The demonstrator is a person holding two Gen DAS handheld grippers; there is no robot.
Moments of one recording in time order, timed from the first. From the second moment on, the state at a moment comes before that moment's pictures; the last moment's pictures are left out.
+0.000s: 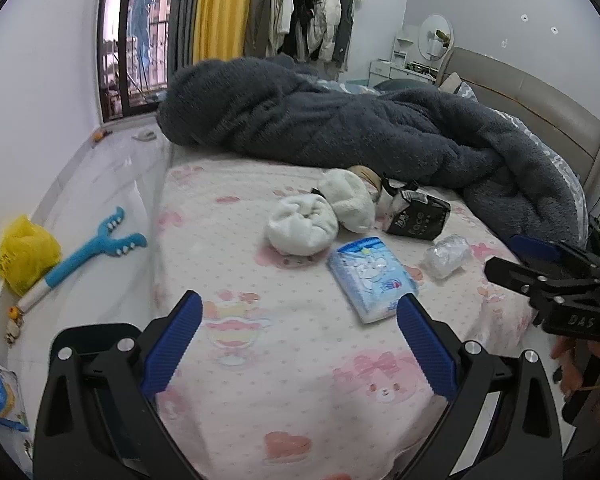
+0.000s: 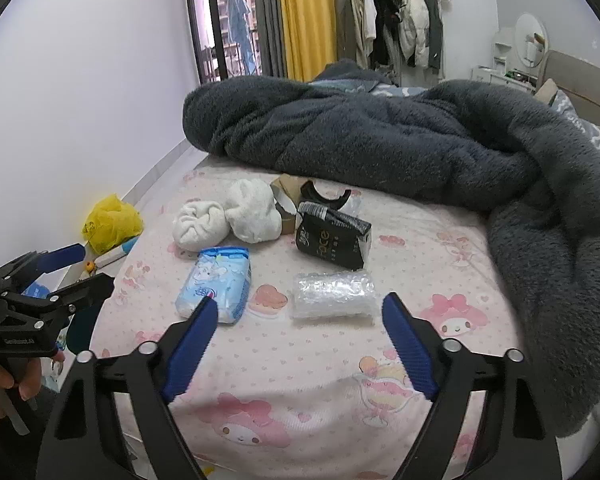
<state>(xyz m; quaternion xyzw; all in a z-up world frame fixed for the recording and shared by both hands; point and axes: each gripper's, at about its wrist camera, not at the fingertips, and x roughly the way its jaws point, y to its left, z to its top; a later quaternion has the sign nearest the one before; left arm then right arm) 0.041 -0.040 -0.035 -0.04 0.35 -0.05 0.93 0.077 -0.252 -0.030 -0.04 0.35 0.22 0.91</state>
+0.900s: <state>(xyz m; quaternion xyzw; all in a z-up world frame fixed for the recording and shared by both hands) 0.104 -0.087 -0.079 -0.06 0.44 -0.10 0.89 0.135 -0.255 -0.070 -0.04 0.41 0.23 0.88</state>
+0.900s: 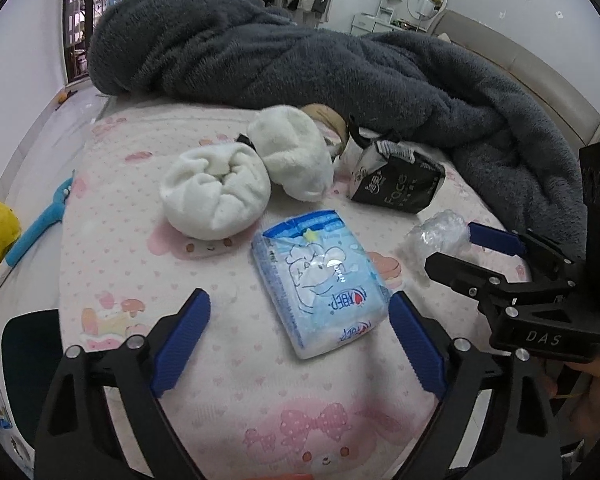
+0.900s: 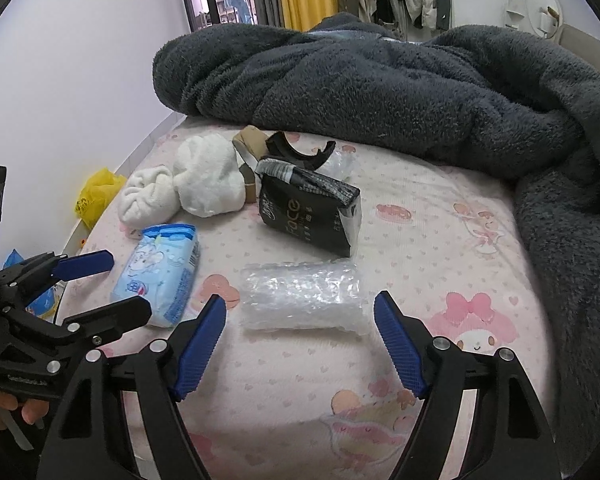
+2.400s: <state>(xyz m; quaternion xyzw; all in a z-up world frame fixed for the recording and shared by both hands) 0.104 -0.044 -0.041 -0.09 0.38 -0.22 0.89 0.143 -0.211 -0.032 -0.04 0.39 0.26 0.88</state>
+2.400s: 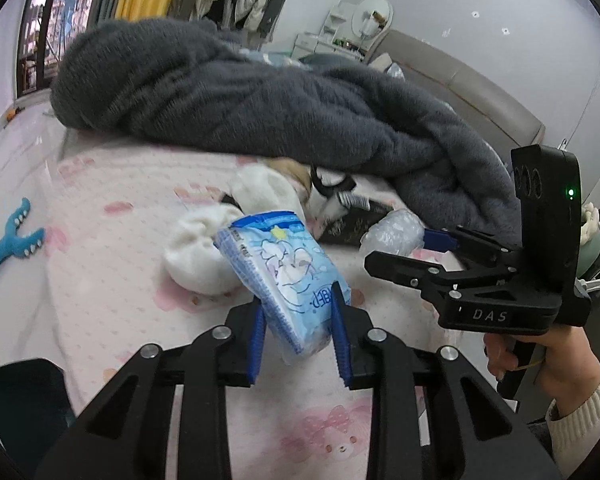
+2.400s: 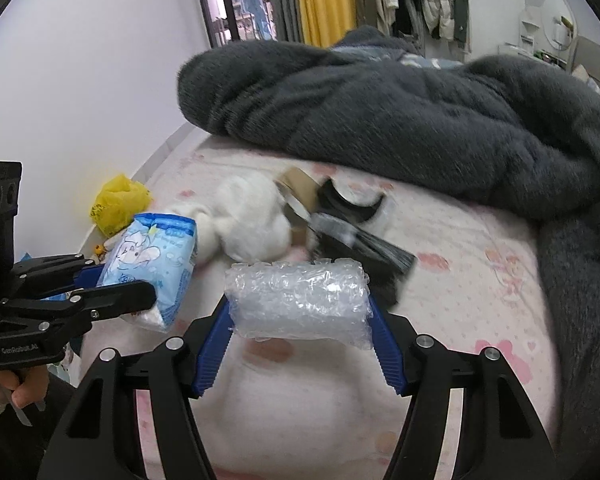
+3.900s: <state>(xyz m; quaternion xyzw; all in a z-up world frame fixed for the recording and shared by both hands) 0.061 0.210 -0.126 -0.11 0.50 -0.01 0.86 0.110 0.061 -0.039 -0.09 0.41 0.38 0.83</state>
